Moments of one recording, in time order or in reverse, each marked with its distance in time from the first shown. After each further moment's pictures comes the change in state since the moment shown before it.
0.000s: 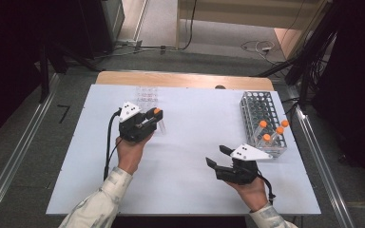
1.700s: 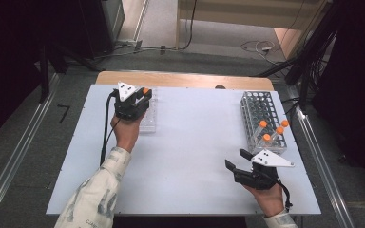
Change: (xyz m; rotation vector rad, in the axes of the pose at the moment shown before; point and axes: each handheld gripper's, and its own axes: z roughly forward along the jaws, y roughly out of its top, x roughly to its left) left arm 0.036 0.024 0.034 -0.032 0.213 0.083; right arm -0.026 -0.024 -0.029 -0.006 -0.100 0.054
